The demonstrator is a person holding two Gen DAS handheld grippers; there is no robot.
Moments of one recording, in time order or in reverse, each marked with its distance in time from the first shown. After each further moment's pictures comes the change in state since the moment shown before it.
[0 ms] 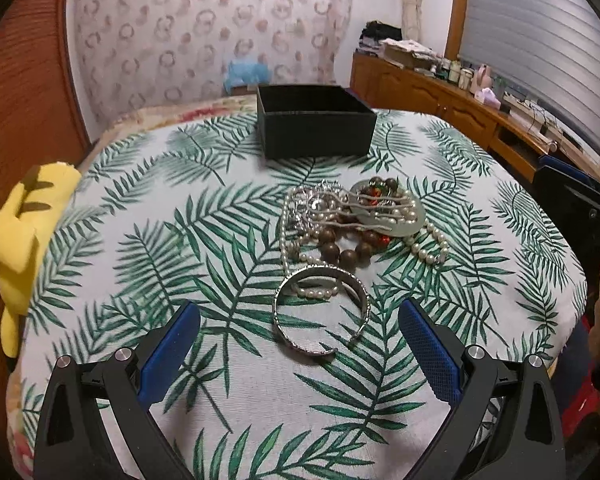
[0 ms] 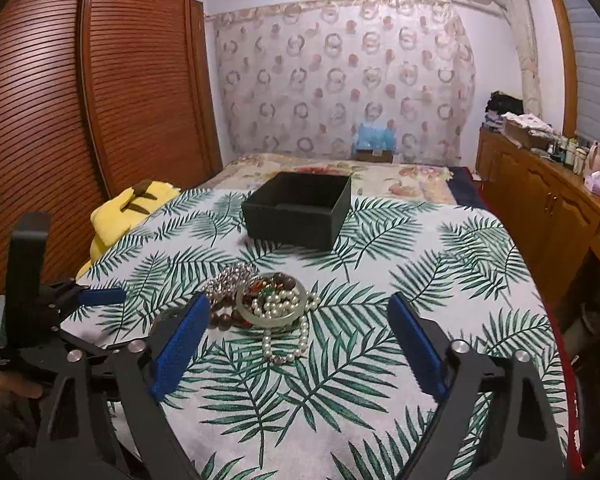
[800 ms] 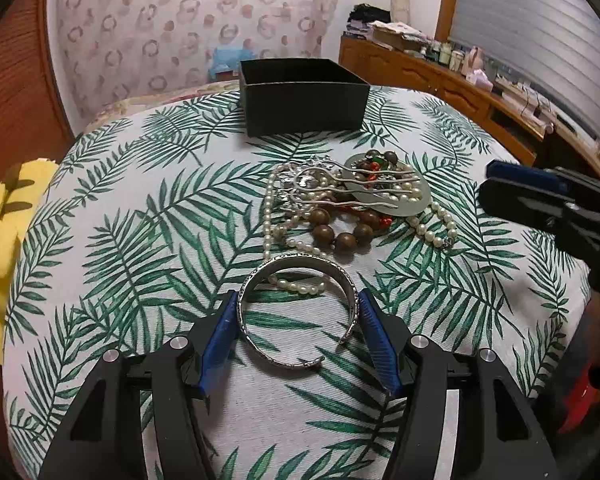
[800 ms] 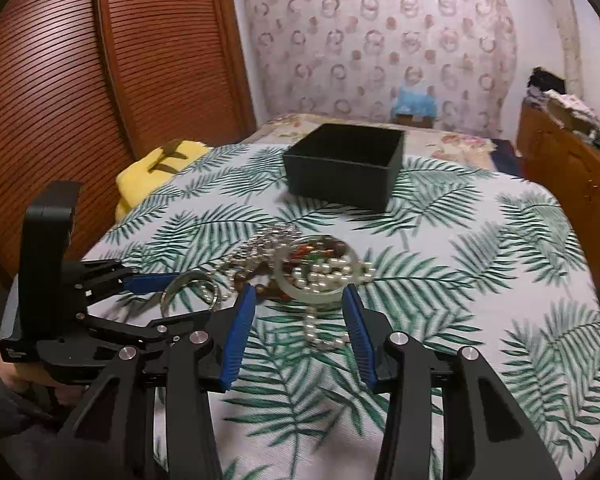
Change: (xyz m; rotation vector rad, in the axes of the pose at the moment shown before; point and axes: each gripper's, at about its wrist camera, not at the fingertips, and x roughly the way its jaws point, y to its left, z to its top) left arm 0.022 -0.001 -0.004 0.029 0.050 -0.025; right arm 0.049 0.020 -0.007 -0.036 0.153 0.149
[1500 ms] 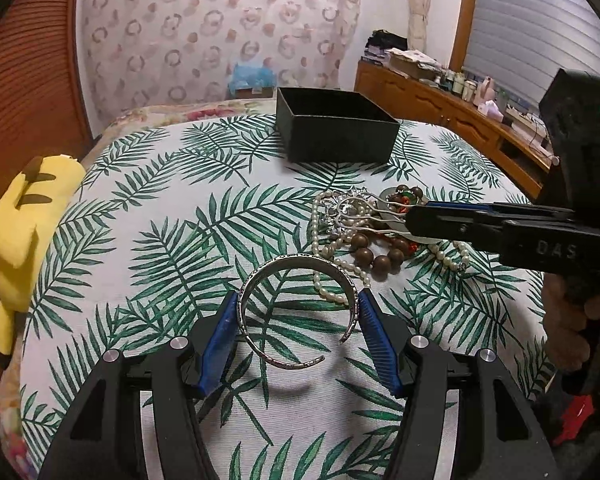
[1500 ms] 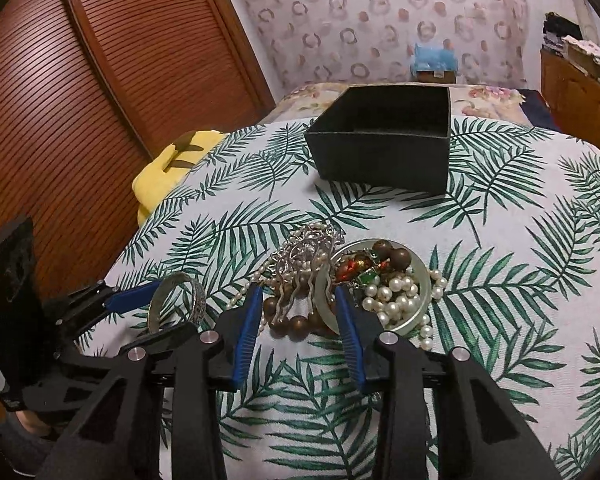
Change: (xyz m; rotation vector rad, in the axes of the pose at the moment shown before) left arm -0.022 0.028 0.002 -0.058 -0.081 0.019; right arm 0.058 -0.001 0.022 0.125 0.108 0.127
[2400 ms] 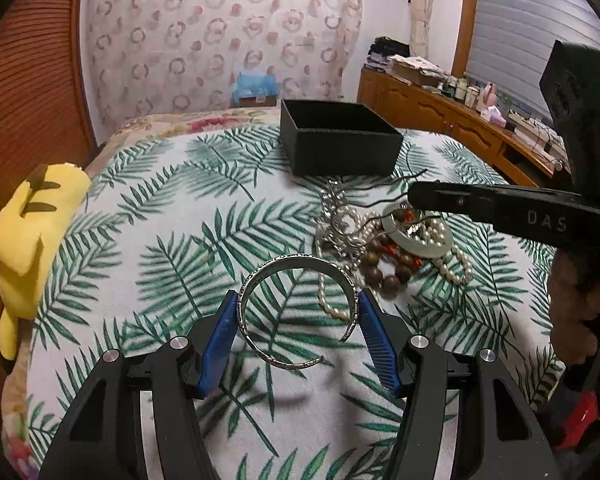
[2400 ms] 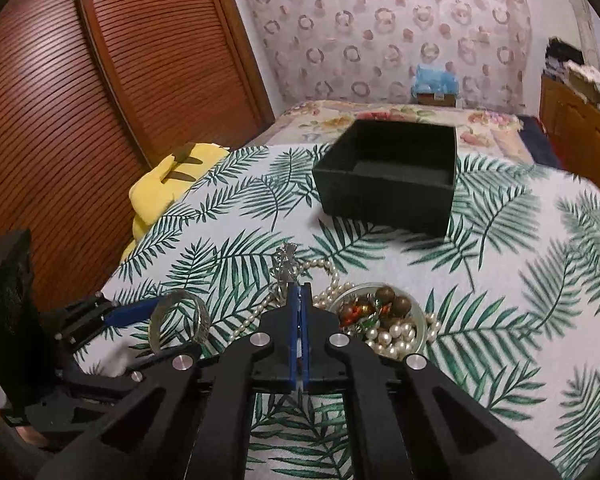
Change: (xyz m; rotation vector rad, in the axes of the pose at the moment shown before) left arm -0.004 -0.002 0.008 0.005 -0.039 0.024; right arm -0.011 0.014 0.022 -0.073 -0.058 -0.044
